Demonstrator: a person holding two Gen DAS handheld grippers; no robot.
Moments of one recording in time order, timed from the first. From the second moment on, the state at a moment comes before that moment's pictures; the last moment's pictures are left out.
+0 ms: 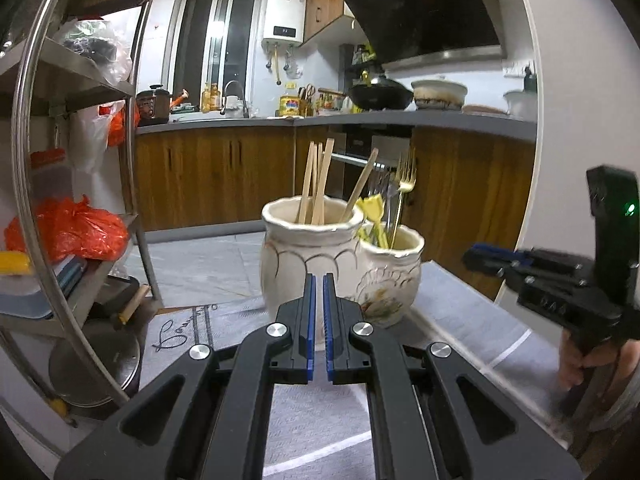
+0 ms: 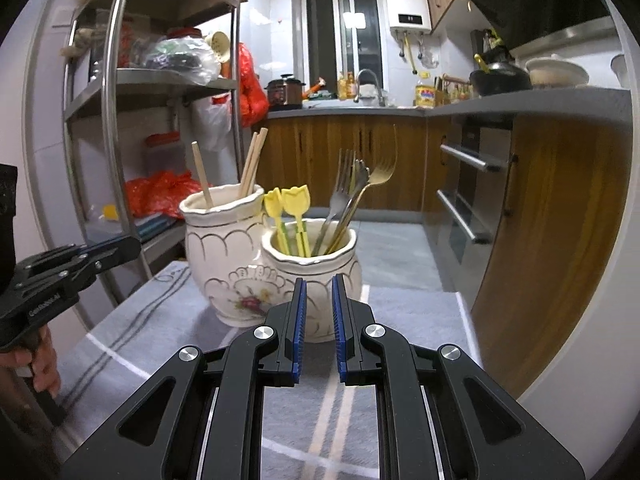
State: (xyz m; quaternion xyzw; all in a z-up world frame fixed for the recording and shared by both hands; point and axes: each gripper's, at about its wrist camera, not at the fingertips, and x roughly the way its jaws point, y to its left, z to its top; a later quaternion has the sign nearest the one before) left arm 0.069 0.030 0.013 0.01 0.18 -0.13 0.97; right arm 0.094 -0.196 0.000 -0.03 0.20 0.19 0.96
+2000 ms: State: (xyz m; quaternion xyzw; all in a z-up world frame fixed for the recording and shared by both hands) left arm 0.060 0.030 0.006 0.02 0.16 -0.09 0.98; right arm 0.086 -0.202 -0.002 -0.04 0.16 0.19 0.97
